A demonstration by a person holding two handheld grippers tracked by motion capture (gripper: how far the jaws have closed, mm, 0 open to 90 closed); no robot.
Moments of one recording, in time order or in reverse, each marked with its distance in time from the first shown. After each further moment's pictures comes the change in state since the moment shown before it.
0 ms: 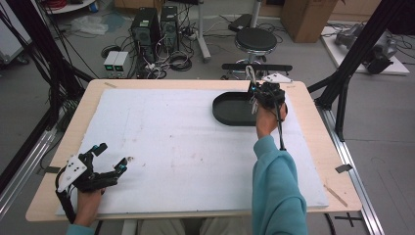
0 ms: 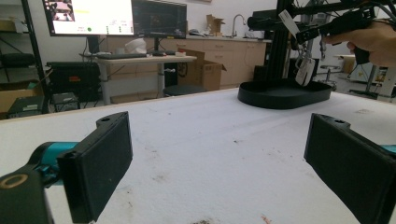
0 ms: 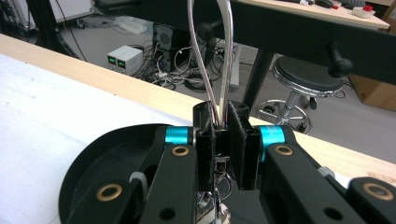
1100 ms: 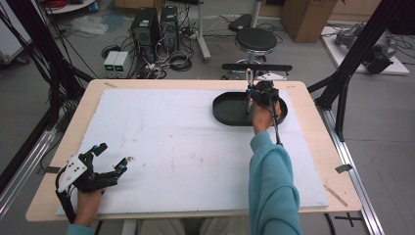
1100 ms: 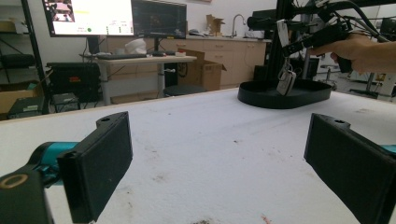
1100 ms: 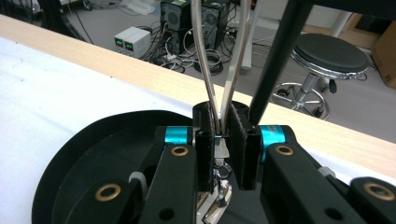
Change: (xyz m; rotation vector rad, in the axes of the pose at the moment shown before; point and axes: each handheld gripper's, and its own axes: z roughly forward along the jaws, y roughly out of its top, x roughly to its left) left arm 0.000 0.000 0.000 0.000 0.000 0.004; right arm -0.006 -0.010 0.037 0.083 0.058 0.017
